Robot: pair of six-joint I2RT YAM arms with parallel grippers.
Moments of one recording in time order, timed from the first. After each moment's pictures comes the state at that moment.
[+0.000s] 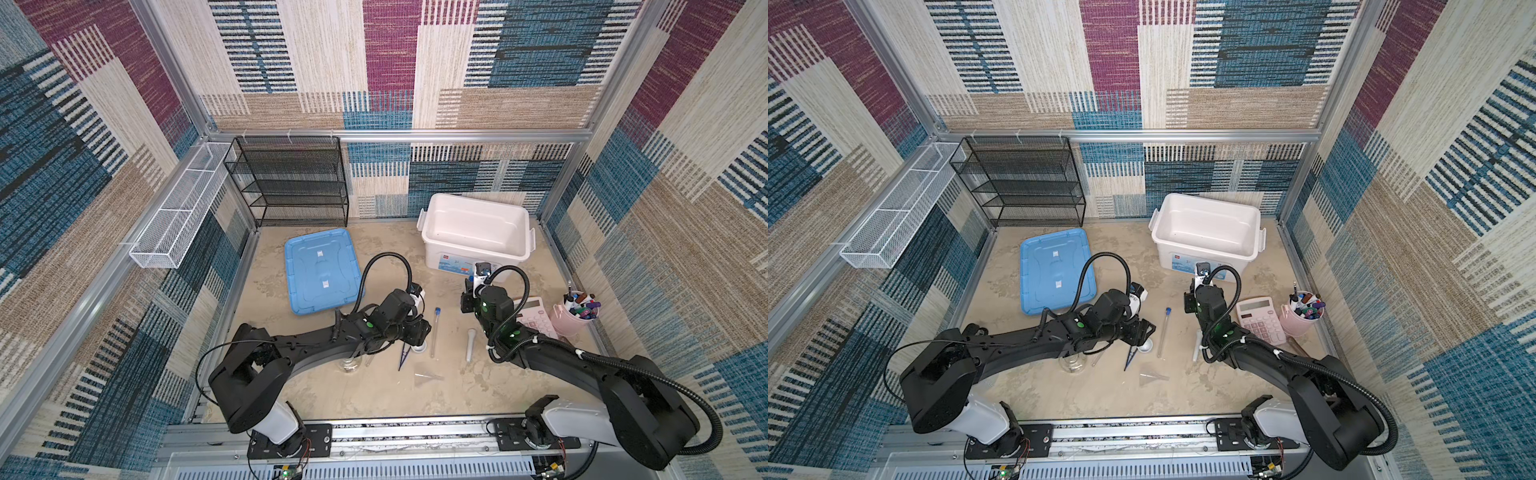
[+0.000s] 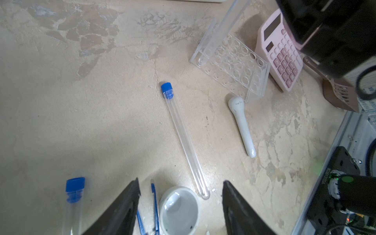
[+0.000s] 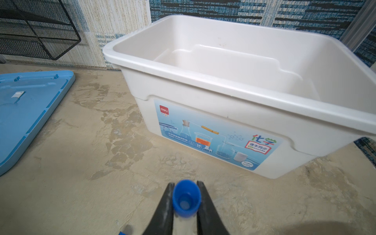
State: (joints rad) left arm -0.90 1.57 0.91 -0.10 0.05 -0.40; right arm 0.51 1.26 0.48 0.44 0.40 0.12
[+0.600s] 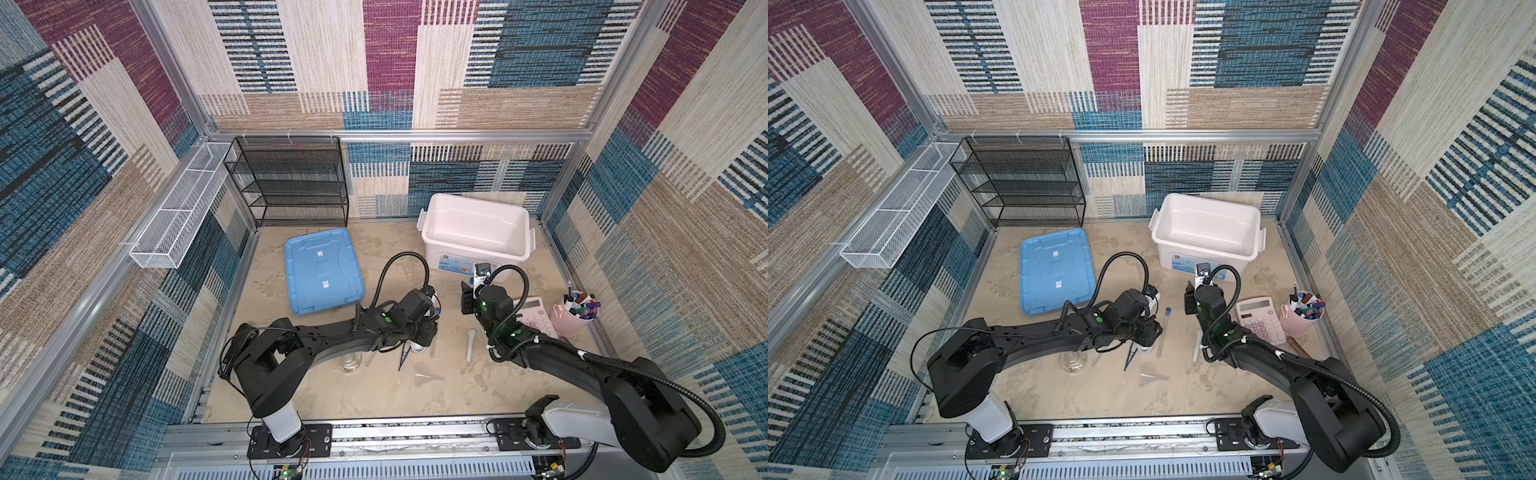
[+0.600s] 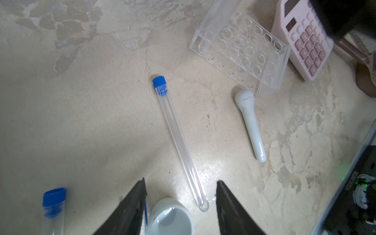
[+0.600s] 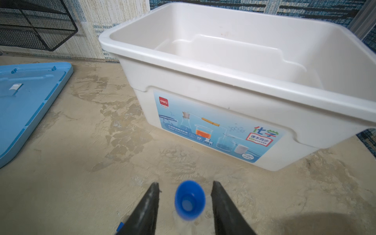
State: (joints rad) left arm -0.95 1.71 1.07 -0.23 -0.01 -0.40; right arm 0.51 1.24 0.50 0.37 0.39 0.13
